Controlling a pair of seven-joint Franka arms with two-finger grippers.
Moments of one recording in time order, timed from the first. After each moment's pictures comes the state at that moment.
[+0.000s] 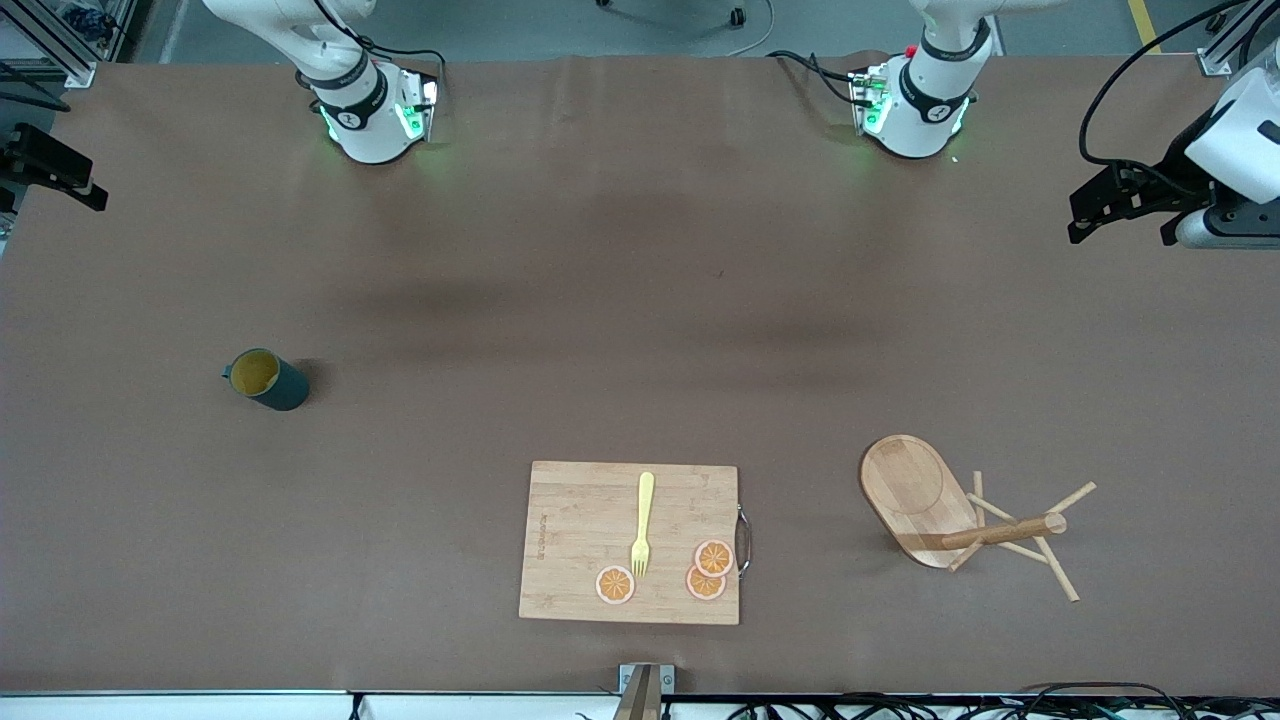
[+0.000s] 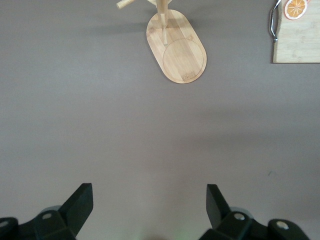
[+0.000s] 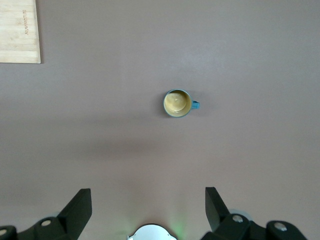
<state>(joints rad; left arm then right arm) 0.04 -0.09 -0.13 -1.65 -0.01 1.56 -0.04 0.01 -0.08 -0.10 -1.51 0.01 1.38 -0.08</state>
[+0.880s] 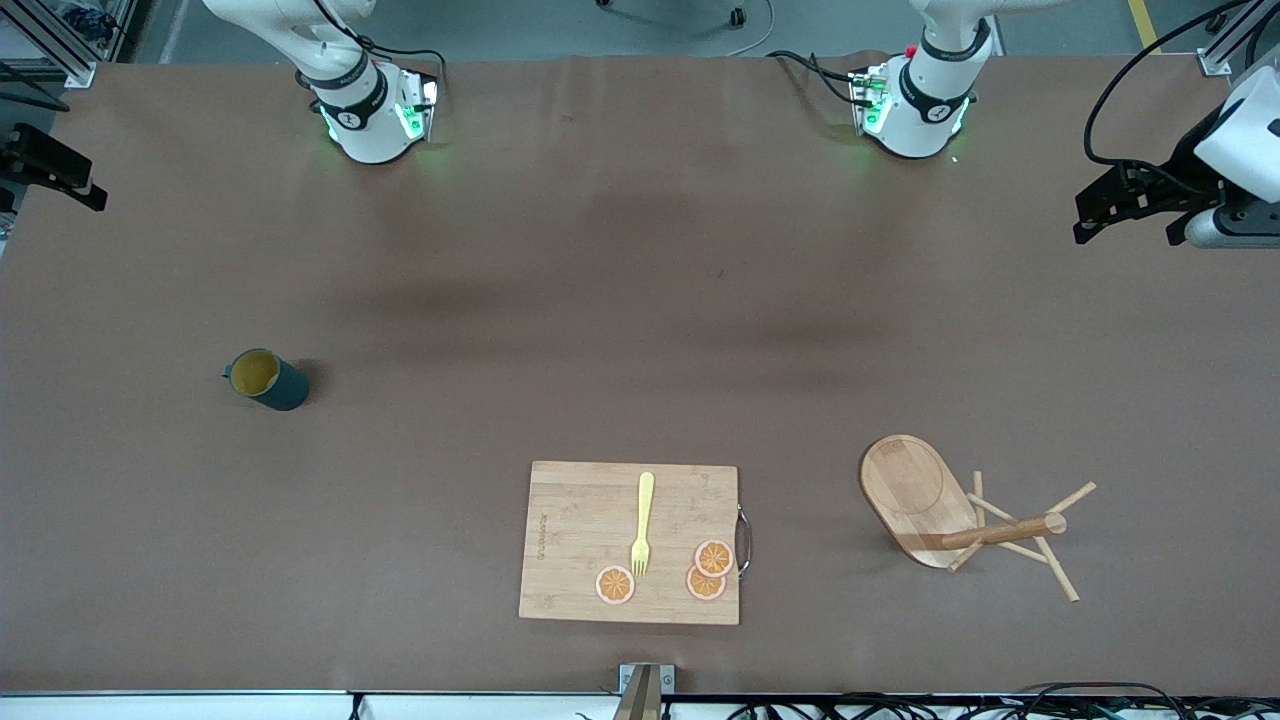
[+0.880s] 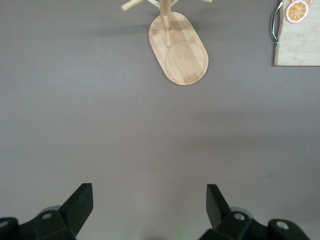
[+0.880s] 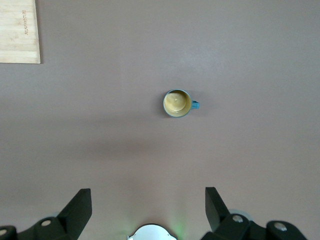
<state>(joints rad) 0.04 -0.09 -0.12 -1.64 -0.01 1.56 -0.04 0.01 -0.08 -0.10 -1.51 0.01 1.38 -0.08</state>
